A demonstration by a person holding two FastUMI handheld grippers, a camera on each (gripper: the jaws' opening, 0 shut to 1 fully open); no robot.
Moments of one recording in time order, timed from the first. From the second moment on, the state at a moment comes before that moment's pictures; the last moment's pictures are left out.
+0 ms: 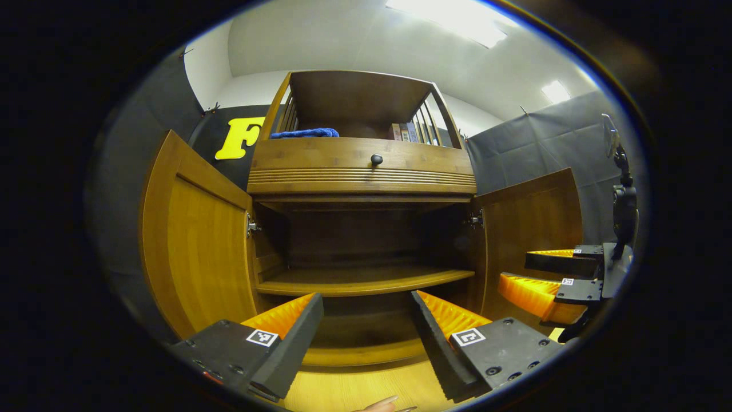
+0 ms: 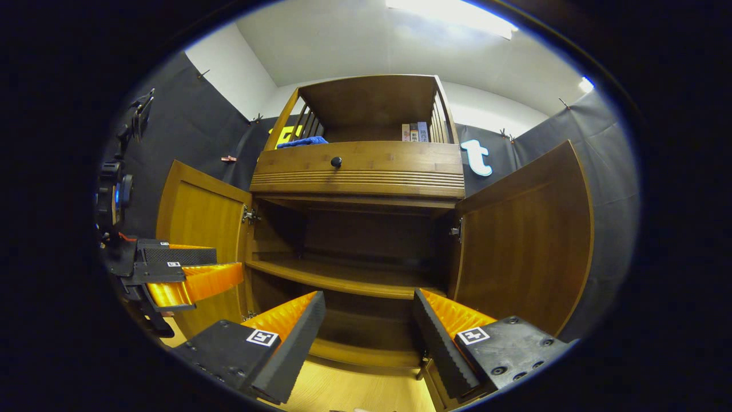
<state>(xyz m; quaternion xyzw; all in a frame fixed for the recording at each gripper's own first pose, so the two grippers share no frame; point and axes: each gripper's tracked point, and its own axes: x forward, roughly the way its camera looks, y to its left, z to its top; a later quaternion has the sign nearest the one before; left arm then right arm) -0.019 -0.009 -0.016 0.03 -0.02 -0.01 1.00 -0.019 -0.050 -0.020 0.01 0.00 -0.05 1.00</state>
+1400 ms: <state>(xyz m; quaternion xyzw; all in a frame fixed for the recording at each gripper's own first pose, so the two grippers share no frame) -0.032 -0.012 -0.020 0.05 -0.02 -0.01 1.00 -0.024 -0.032 -0.014 0.00 -0.02 -0.01 1.00</state>
